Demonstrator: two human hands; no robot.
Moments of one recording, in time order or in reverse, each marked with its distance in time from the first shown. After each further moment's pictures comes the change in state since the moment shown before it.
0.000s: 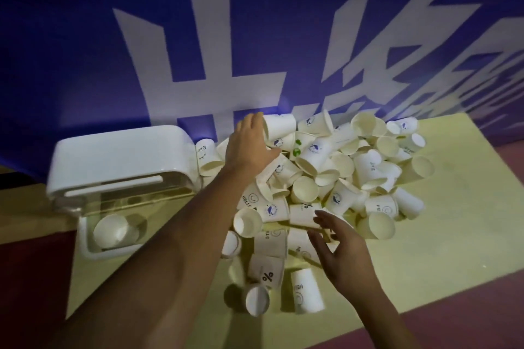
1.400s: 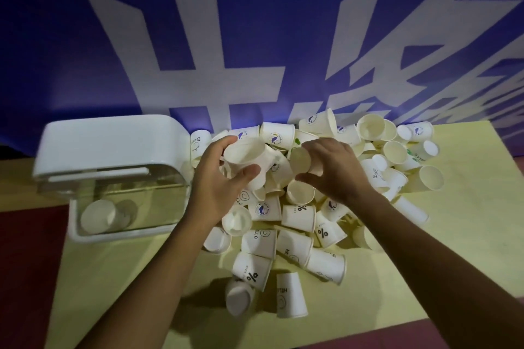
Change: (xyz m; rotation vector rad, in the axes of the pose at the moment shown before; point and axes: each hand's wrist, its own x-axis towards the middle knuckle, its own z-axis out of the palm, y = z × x) left_hand -0.092 -0.007 -0.030 -0.716 0.149 -0.275; right_hand 0.178 -0.021 -0.032 -0.592 -0.143 -0.537
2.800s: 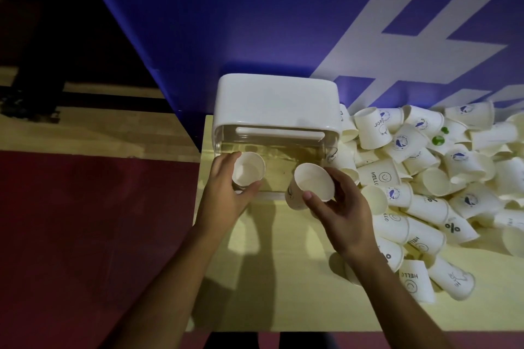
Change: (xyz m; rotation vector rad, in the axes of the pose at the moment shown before) left_hand -0.058 -0.206 -0.246 0.227 0.168 0.040; right_hand -0.043 -0.339 0.112 0.993 0.095 0.411
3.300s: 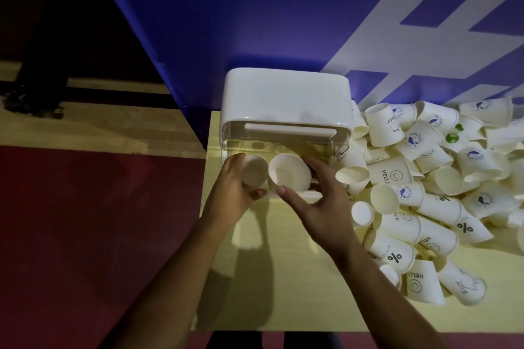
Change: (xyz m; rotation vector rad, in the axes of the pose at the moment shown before) left_hand 0.012 -0.035 0.011 0.091 -0.215 -0.100; right_hand 0.010 -0.006 0.047 -0.092 -0.044 -0.160
